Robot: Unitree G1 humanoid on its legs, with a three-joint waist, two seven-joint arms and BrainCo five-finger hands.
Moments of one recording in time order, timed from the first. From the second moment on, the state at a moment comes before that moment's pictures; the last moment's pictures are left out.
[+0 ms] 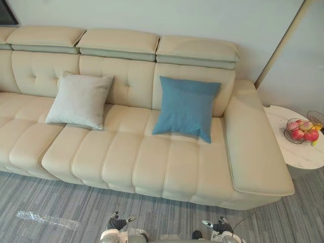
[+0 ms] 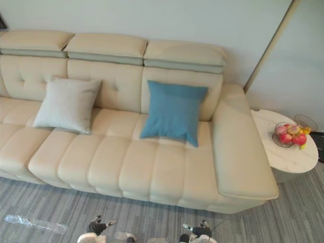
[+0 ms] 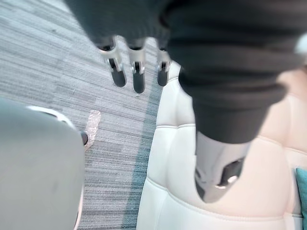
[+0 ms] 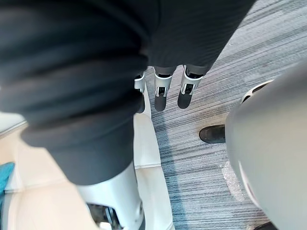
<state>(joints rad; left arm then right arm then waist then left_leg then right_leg) 0.07 0.04 0.17 1.04 0.09 -0.10 0.12 0.05 0.01 -0.31 1.04 0.04 -0.06 -0.13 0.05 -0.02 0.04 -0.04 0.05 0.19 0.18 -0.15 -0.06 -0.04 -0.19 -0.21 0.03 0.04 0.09</state>
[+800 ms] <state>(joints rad) 0.06 0.07 0.13 1.09 0.13 -0.09 0.11 0.04 -0.05 -0.35 1.12 0.03 -0.04 -0.13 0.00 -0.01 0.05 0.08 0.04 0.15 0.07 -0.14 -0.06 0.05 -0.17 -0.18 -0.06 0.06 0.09</state>
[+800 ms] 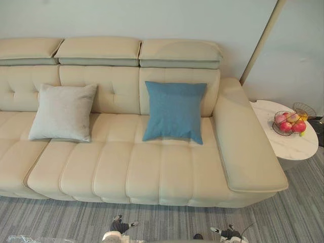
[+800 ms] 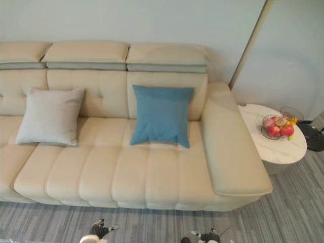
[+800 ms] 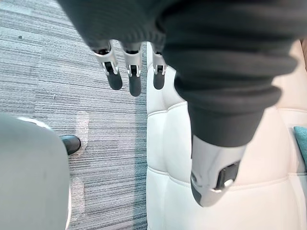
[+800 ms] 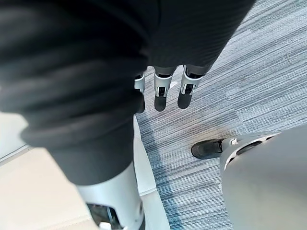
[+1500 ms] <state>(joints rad) 0.04 0.03 0.25 1.06 0.09 -0.06 0.10 0.06 -0.05 -0.28 1.03 -0.08 0.00 -0.18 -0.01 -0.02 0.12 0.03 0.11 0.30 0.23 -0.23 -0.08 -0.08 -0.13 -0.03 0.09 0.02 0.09</state>
